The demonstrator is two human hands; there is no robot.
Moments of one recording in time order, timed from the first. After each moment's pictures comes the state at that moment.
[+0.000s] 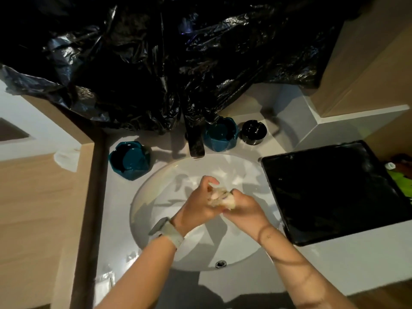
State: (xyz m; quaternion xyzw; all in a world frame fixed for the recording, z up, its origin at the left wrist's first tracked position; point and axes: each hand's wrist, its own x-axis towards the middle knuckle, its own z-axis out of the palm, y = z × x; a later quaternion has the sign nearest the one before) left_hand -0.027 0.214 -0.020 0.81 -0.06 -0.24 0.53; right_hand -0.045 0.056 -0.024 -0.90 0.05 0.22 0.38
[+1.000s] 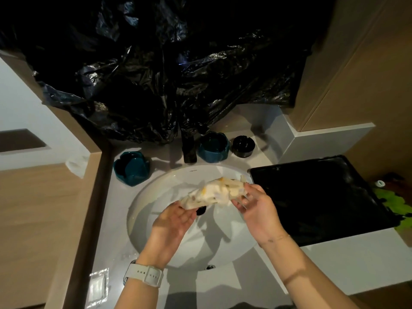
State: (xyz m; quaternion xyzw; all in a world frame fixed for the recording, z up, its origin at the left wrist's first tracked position) left_hand -0.094 0.224 0.023 0.38 0.25 -0.13 0.88; right_hand -0.063 0.025 0.039 -0.42 0.25 0.09 0.87
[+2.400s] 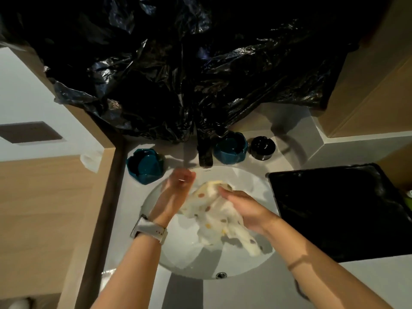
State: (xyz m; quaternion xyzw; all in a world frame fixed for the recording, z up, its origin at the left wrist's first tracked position) left_hand -0.014 0.254 0.032 0.83 0.14 -0.05 0.54; right_hand -0.012 0.056 0.017 -0.57 0.09 0.42 0.70
